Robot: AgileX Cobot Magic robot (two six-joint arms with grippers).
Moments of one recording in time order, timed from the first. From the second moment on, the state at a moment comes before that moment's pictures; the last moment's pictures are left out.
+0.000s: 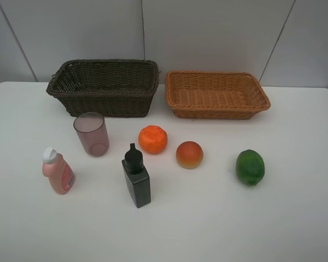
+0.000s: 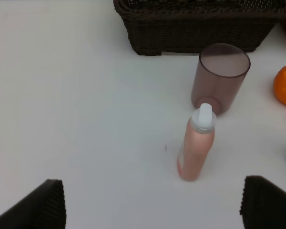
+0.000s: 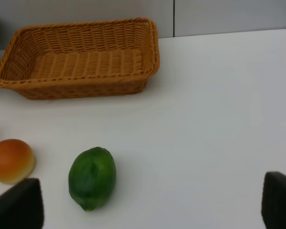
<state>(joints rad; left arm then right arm) -0.06 -0.01 -0.50 0.02 1.06 -0.09 -0.05 0.00 -0.52 0.02 1.06 0.04</state>
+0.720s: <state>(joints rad) -0.06 -0.01 -0.50 0.02 1.06 -0.09 -0.08 0.00 -0.52 0.02 1.06 0.04</state>
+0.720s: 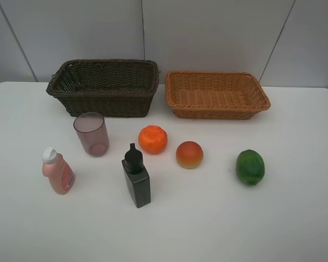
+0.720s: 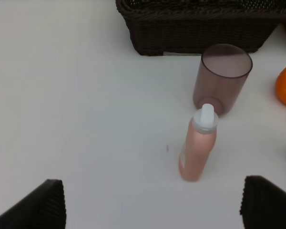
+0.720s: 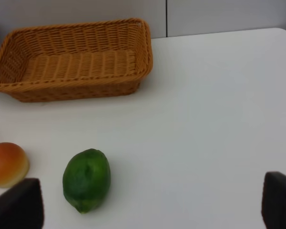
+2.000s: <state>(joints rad) -0.06 -0.01 -0.50 0.02 1.06 -0.09 -0.08 0.18 -0.52 0.02 1.06 0.04</state>
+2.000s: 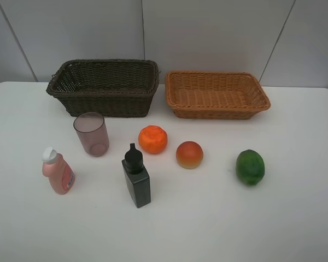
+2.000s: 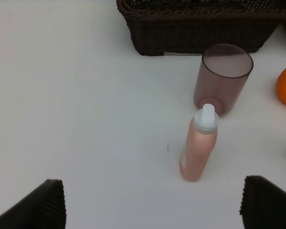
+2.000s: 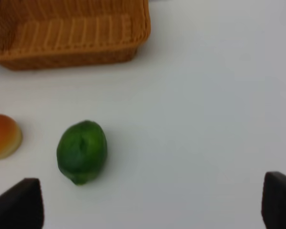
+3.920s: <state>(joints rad) -0.06 -0.01 -0.50 0.02 1.06 -0.09 0.28 1.67 -0.83 -0.03 0.64 0.41</state>
